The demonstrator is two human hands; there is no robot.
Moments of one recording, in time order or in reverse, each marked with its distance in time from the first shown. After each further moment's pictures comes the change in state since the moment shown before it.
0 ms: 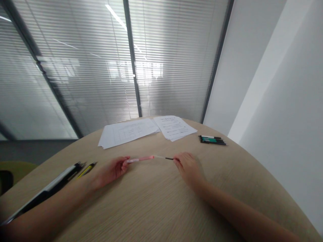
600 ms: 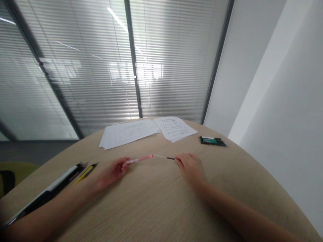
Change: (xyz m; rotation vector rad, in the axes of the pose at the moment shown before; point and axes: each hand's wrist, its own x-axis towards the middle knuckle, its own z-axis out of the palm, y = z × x) left_hand -0.003 -0.003 0.000 -0.008 0.035 0.054; right_hand -0.003 0.005 0.003 -0.029 0.010 0.018
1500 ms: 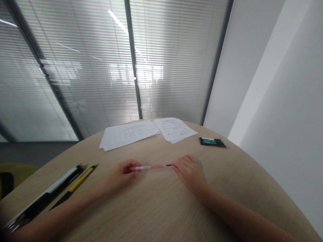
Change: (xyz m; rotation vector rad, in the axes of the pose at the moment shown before) left_hand -0.017 -0.013 0.008 0.944 -0.261 0.534; right_hand 0.003 -0.014 -0.013 -0.049 -0.010 -0.200
